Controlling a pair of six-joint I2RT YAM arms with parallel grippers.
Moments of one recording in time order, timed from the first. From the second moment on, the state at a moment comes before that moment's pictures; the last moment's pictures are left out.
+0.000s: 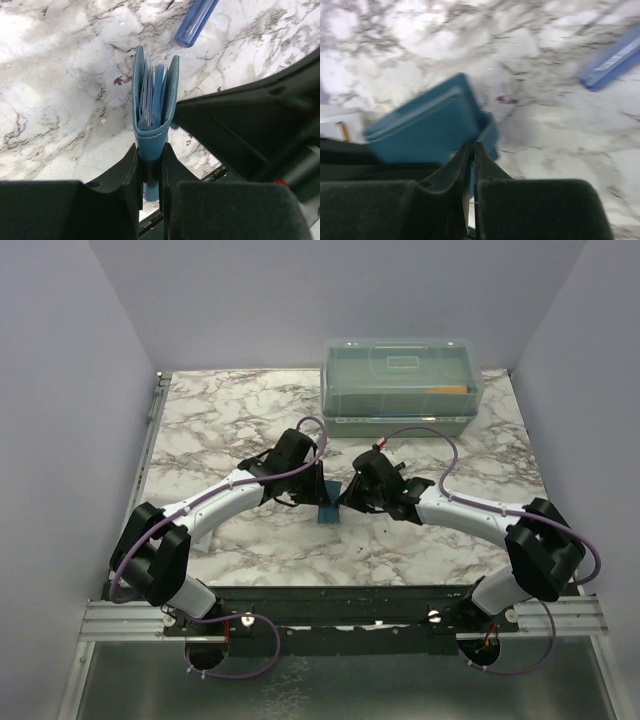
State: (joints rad) left arm -0.64 1.50 1.02 -0.40 0.27 -0.56; right arm 0.80 1.53 0.91 -0.17 0.12 1.06
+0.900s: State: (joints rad) left arm -0.63 1.43 1.01 -0.28 0.41 -0.48; right arm 0.70 1.30 0.71 -0.10 -0.08 0.75
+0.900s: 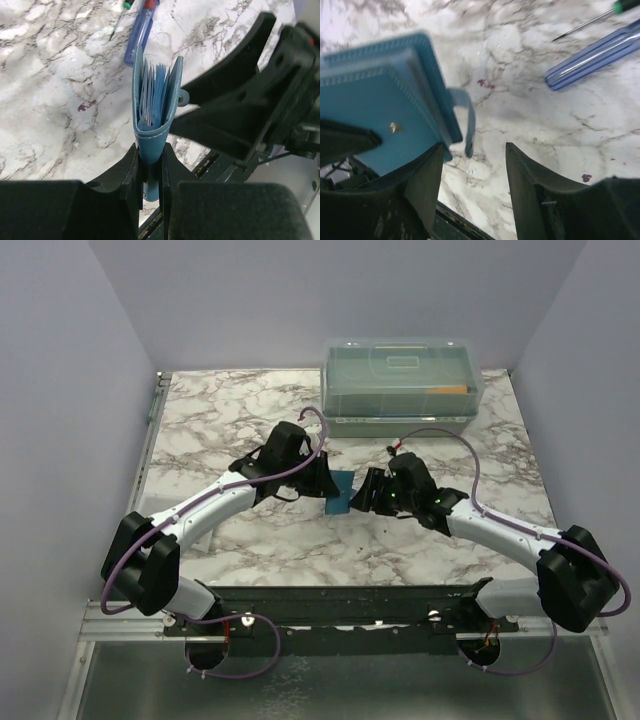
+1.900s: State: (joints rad) left arm -0.63 1.57 1.03 -0.41 0.38 -0.50; right arm 0.64 1.23 0.65 -0.15 -0.30 0.77
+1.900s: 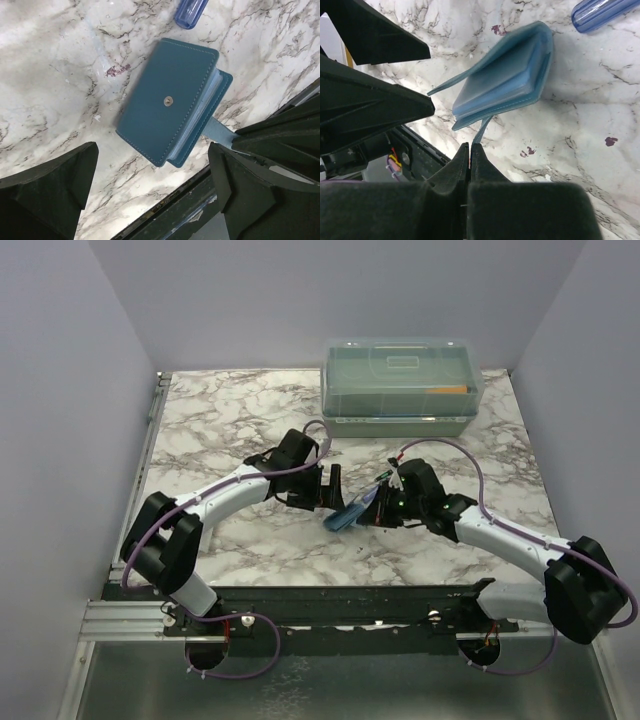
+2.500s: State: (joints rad) left arm -0.65 1.69 1.11 -0.48 0.31 -0.44; right arm 0.64 1.22 0.65 -0.19 -0.30 0.79
